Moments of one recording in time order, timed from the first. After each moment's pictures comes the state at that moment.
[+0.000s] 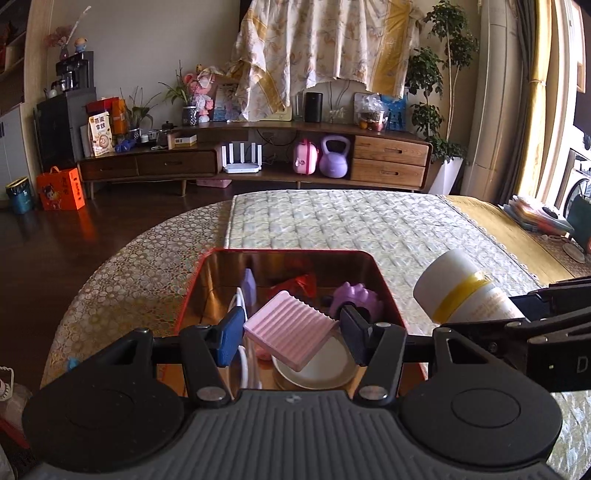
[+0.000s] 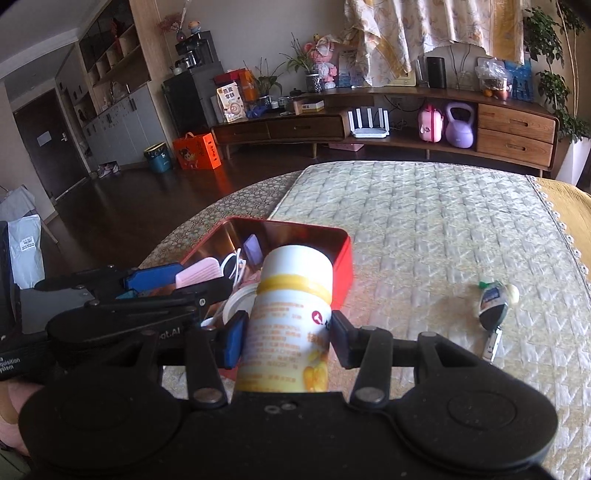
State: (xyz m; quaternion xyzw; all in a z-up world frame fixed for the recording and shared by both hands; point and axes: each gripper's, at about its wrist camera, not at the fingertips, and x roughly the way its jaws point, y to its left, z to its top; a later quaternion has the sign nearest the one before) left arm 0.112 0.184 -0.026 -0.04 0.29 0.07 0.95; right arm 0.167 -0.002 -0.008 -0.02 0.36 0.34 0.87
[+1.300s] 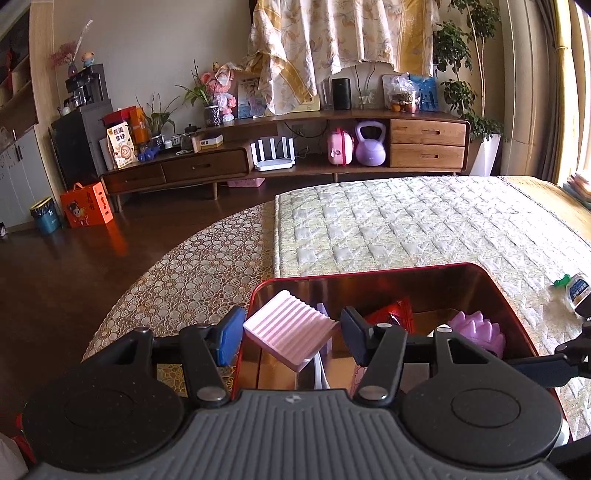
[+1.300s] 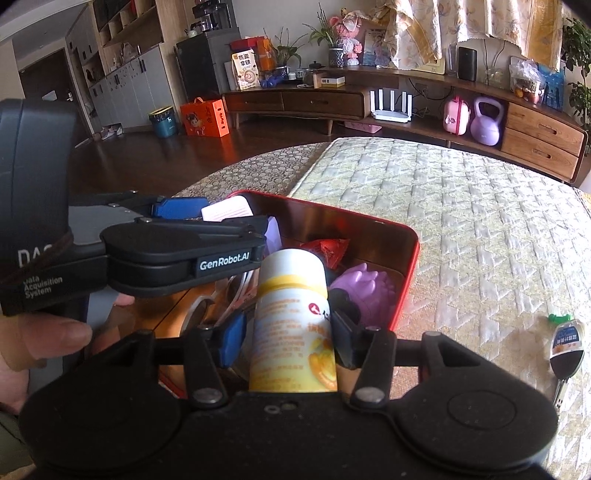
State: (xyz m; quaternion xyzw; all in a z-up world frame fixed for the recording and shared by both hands) left arm 0.189 0.222 -0.057 0.02 0.30 0.12 0.95; right arm 0.191 0.065 -0.049 -0.07 0.38 0.35 0.85
